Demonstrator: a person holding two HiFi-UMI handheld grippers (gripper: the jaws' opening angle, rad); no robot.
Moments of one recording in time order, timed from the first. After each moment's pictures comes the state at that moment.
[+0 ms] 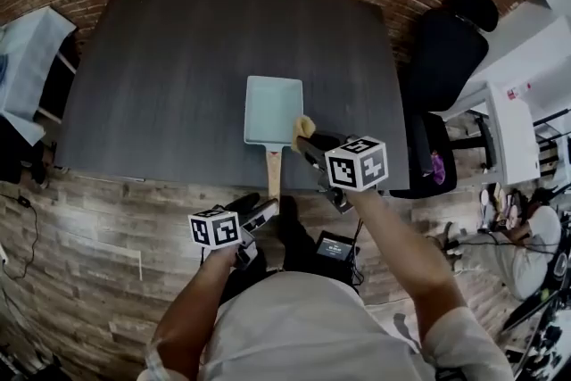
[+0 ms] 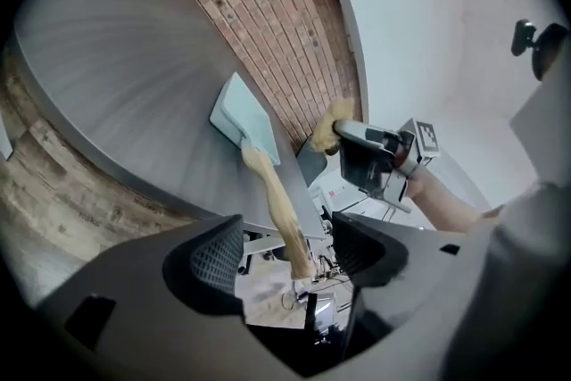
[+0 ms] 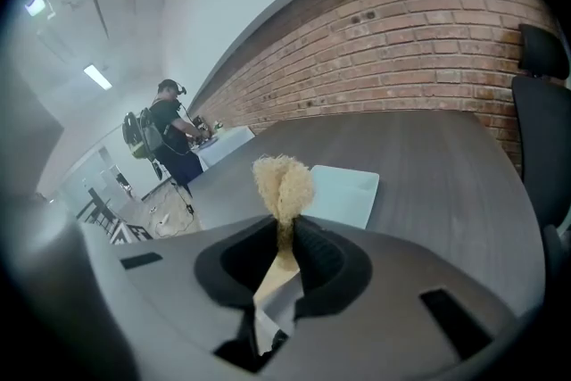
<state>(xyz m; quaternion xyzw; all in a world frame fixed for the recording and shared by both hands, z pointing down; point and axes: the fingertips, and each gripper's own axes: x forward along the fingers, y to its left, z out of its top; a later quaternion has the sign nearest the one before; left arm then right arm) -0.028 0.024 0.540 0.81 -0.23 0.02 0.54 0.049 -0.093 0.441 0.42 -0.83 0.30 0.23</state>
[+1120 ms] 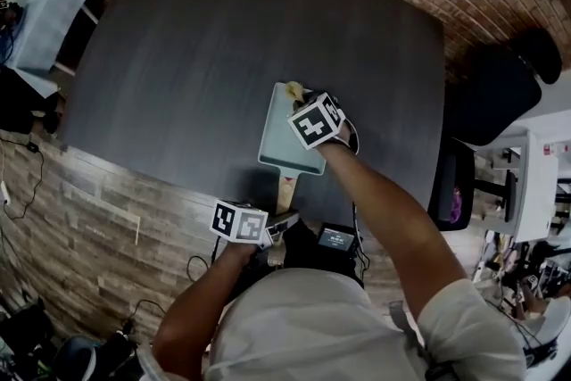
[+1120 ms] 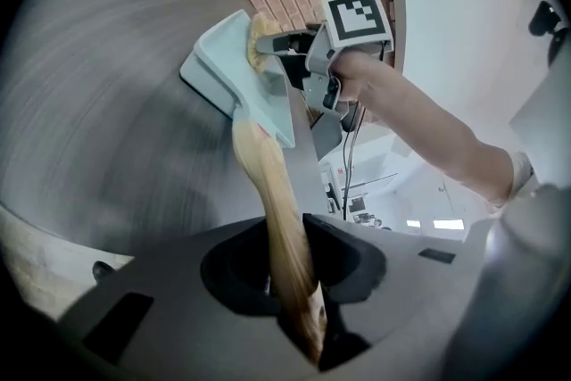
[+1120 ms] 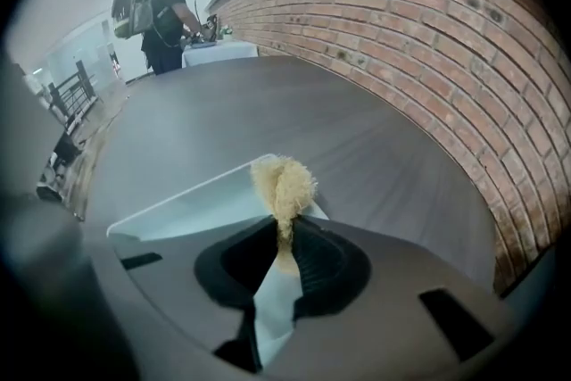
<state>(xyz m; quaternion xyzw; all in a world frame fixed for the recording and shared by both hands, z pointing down) 0.030 -0.011 0.560 0.76 -0.18 0.11 0.62 0.013 -0.275 0.558 0.36 -0.78 0.13 0.50</state>
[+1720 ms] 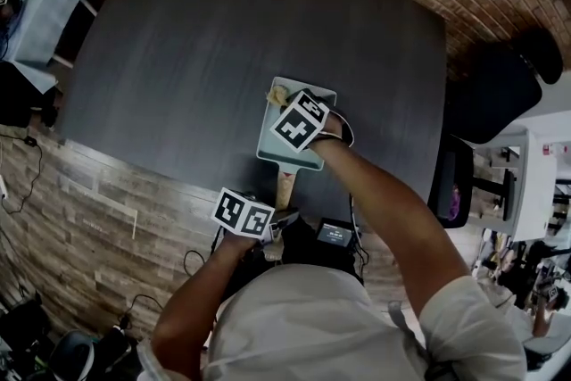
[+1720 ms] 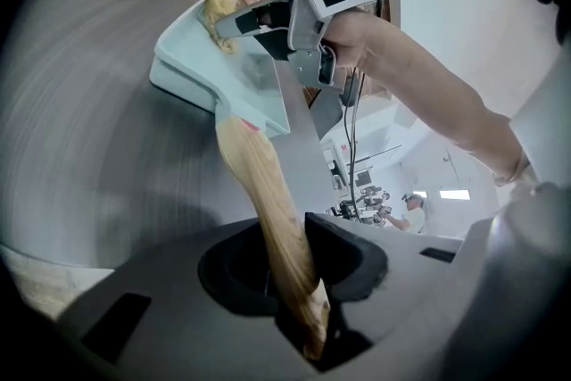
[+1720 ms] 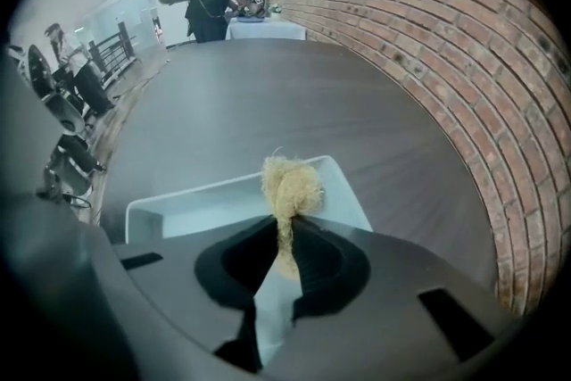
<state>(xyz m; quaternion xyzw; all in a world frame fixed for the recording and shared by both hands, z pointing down) 0.034 -0.002 0.565 0.78 -0.15 0.19 0.58 -0.021 -0.244 0.573 0.24 -0.78 0.07 0.57</state>
